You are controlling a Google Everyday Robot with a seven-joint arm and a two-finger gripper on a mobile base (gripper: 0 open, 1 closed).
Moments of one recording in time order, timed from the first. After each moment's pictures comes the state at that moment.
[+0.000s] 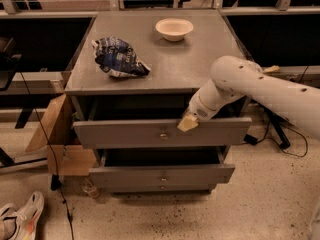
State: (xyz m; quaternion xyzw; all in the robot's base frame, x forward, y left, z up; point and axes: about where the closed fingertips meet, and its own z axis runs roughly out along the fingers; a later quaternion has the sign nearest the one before) arm 0.629 -0.087 0.685 -0.55 0.80 0.11 0.21
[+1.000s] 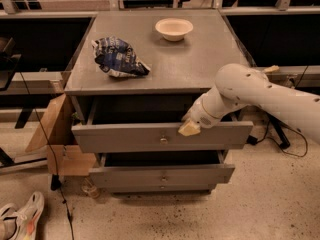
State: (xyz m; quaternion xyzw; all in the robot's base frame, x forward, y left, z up) arm 0.604 -0.092 0.683 -0.58 0.77 0.12 0.23
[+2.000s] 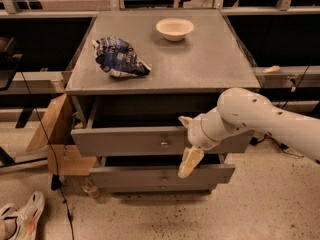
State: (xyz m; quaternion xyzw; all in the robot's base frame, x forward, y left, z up) arm 0.544 -0.073 0.668 -0.67 0.68 0.11 0.27
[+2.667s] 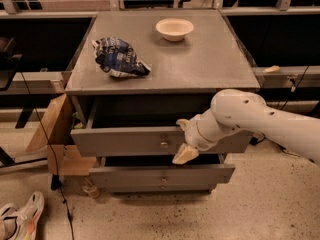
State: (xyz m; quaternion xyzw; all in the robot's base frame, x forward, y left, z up) arm 0.542 -0.069 0.660 -0.68 0.69 0.09 0.25
